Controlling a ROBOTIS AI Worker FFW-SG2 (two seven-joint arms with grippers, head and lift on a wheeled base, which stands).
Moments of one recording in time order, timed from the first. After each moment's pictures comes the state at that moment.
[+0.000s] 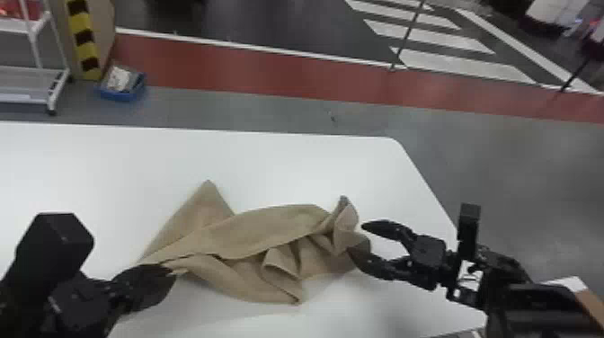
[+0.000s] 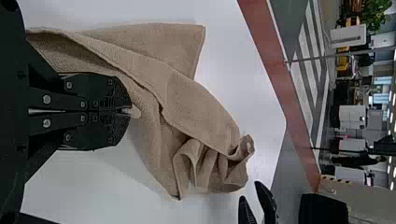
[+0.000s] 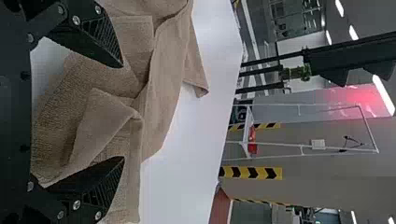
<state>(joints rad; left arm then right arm) 0.37 0.01 -0.14 -2.32 -0.62 0.76 -1.09 0.23 -0.36 -0.36 -1.68 -0.13 0.26 1.13</state>
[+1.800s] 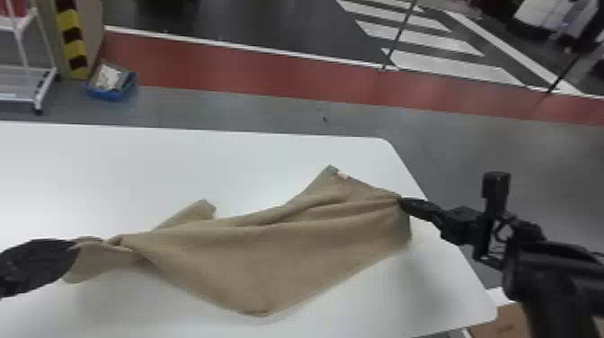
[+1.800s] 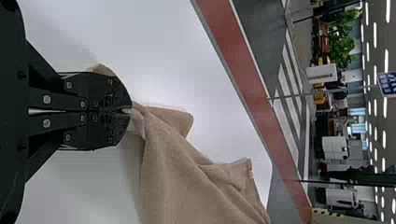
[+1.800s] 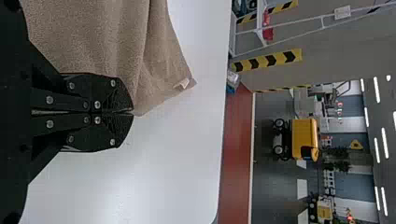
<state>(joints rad) 0.36 0.01 0.15 -2.35 -0.52 0.62 -1.14 -0.05 -0.46 -0.47 -1.37 -0.05 0.45 0.90</state>
